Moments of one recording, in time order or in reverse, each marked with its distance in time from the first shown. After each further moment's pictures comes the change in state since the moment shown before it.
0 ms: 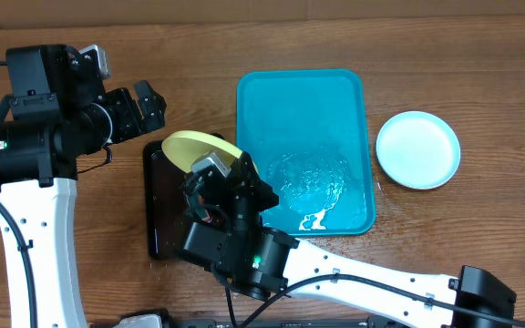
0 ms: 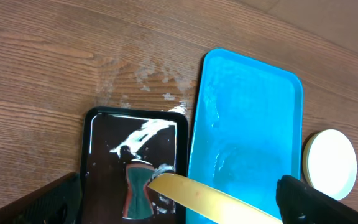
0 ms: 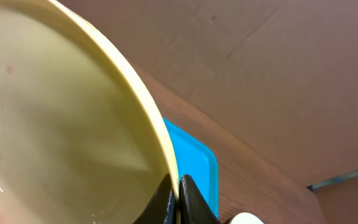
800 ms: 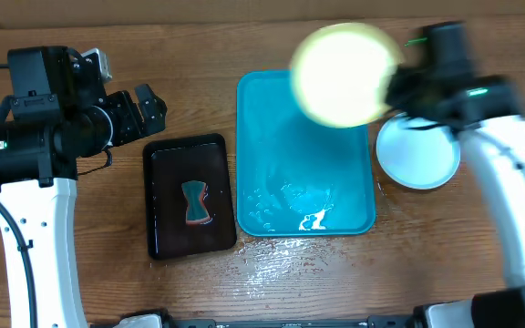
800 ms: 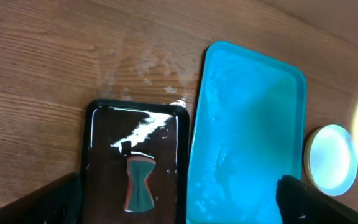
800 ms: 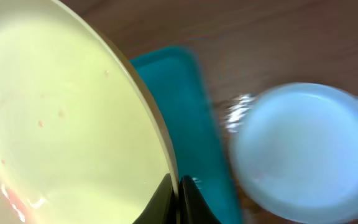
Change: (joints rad) left arm 0.000 0.000 0.000 -0.026 0.000 0.000; right arm -1.160 -0.115 0.191 -0.367 -1.221 0.270
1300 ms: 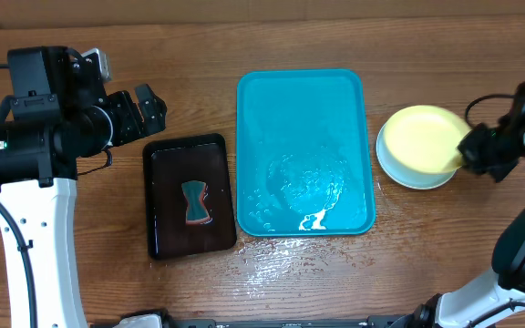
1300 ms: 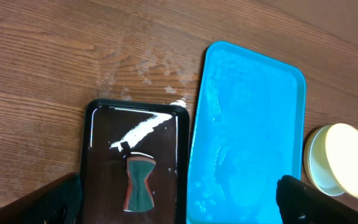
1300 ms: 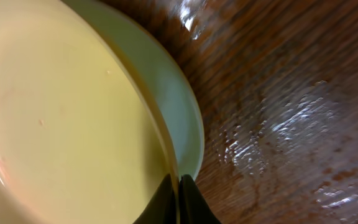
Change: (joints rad) left arm 0.000 0.000 0.000 0.000 0.000 0.000; right arm -0.508 0.264 -0.229 -0.067 -0.158 -0.054
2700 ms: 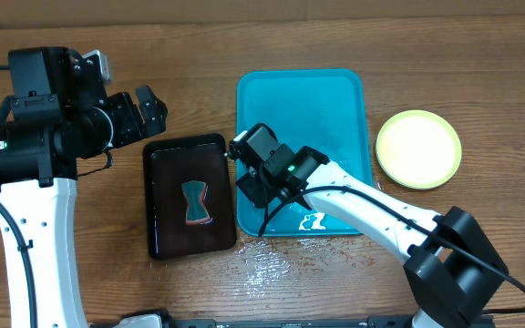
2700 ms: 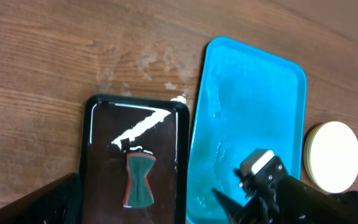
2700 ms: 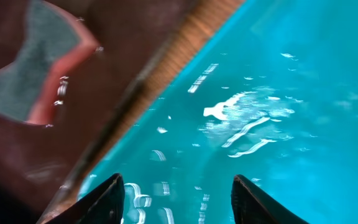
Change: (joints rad) left arm 0.000 0.000 0.000 -0.016 0.003 0.000; right arm 1.217 -0.025 -0.046 0.422 0.179 -0.356
